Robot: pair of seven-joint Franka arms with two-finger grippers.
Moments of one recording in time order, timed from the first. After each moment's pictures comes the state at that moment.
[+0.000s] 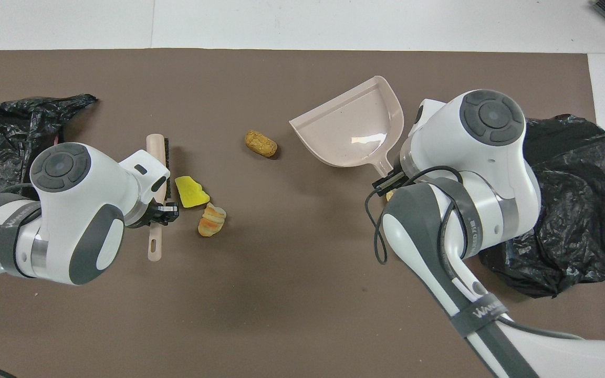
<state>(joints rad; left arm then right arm) -0.30 0.05 0.02 -2.14 -0.01 2.07 -0.31 0.32 0.22 -0.02 -1.77 -0.05 1.98 -0.49</state>
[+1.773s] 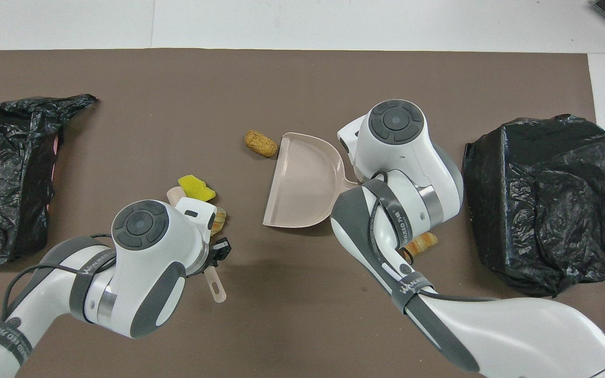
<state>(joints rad) -0.51 -0.03 0.00 -2.30 -0.14 2.13 -0.85 0.37 0.39 0.06 -1.67 -0.07 1.93 -0.87</state>
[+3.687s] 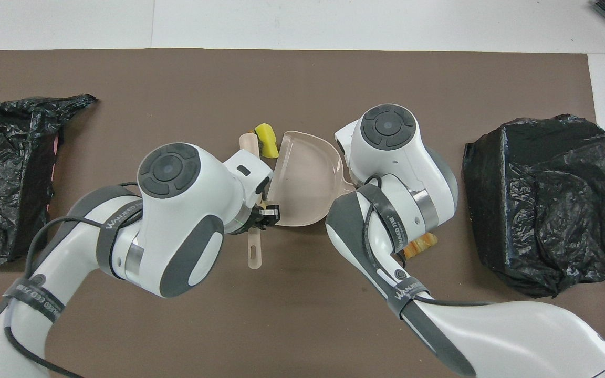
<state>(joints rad) -0.42 0.14 -0.11 -1.92 -0.22 2.02 -0.45 0.38 0.39 0.07 -1.68 -0.09 1.93 -0.75</state>
